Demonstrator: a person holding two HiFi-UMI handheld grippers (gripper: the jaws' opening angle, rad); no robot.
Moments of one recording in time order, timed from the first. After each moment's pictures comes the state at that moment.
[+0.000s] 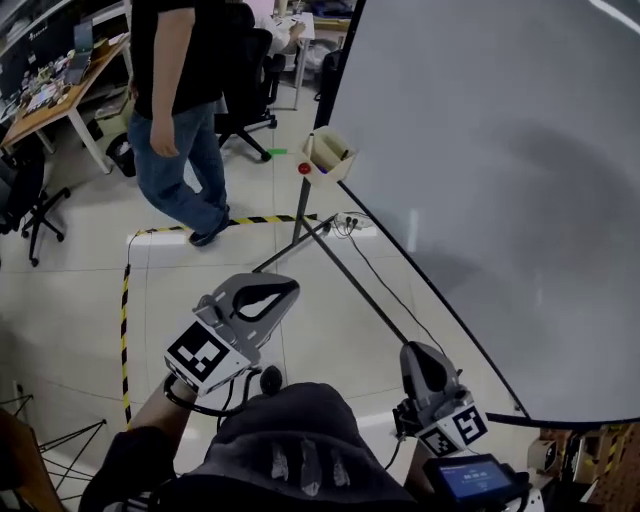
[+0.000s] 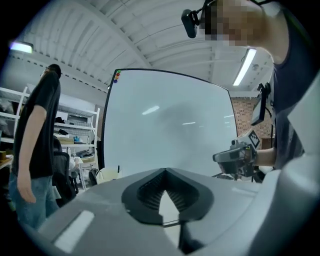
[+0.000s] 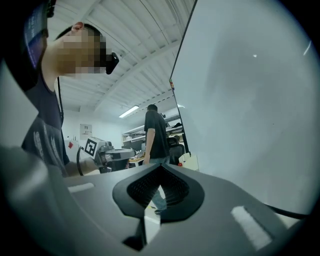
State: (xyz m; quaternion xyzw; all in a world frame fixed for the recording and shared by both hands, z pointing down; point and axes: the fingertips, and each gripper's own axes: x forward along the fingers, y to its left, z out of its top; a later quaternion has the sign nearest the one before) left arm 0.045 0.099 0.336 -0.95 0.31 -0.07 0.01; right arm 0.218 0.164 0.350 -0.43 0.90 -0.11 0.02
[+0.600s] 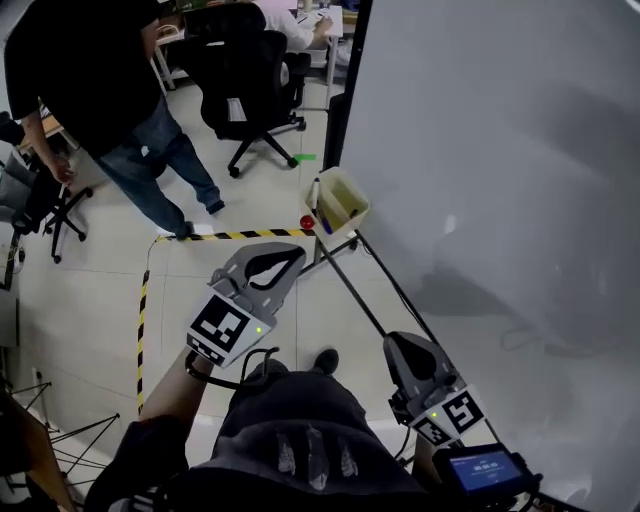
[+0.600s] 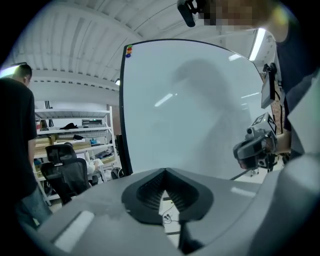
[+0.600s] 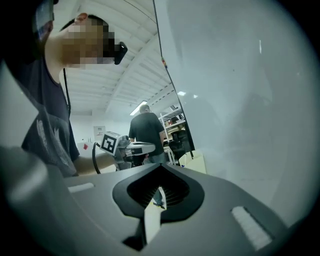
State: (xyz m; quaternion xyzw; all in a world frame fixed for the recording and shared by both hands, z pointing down) left arm 0.057 -0.131 0.354 -0.90 0.41 -0.13 0.02; right arm 0.203 -0.039 0.373 -0.32 0.94 -0.14 0.00
